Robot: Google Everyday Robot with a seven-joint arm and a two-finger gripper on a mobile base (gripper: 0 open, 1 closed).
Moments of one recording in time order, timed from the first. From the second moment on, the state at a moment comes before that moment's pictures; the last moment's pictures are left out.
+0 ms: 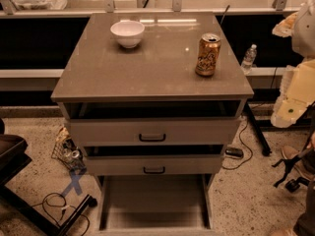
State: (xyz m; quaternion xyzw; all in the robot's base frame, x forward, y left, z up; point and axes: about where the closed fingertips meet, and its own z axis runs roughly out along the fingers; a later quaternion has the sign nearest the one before) arm 0.438 -0.213 0.991 -0.60 0.78 -0.05 0.18
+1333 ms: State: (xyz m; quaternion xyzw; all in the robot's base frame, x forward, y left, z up) arm 0.440 -0.213 0.872 -0.48 0.81 0.08 0.32
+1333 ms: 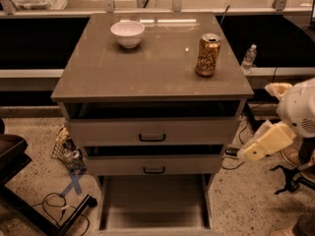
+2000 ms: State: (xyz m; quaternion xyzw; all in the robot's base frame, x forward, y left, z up) arm 0.541 -0.215 0.849 -0.38 0.76 0.12 0.51
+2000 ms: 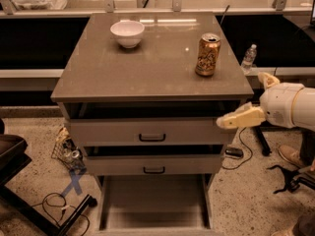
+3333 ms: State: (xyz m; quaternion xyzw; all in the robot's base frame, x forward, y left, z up) arm 0.619 -0.230 0.874 -0.29 0.73 0.10 0.61
